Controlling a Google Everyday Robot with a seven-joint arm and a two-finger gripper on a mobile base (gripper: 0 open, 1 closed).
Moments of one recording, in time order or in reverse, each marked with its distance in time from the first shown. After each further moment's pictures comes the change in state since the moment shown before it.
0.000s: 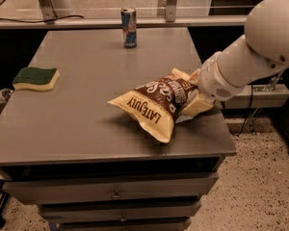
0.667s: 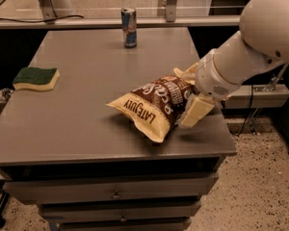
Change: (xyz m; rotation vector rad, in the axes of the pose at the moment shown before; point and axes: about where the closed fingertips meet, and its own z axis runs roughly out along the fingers) arm -0.008 0.000 -0.005 -0.004 0.012 -0.027
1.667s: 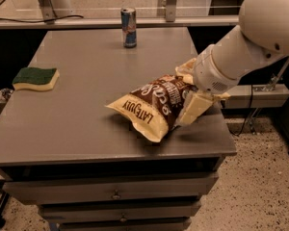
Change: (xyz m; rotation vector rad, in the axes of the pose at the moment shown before) arm -0.011 -0.002 -0.002 -0.020 -0.023 -0.038
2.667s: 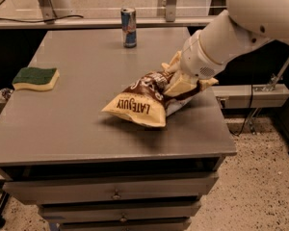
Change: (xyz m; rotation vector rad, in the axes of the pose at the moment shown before) arm -0.036 -0.026 0.003 0.010 -0.063 -0.072
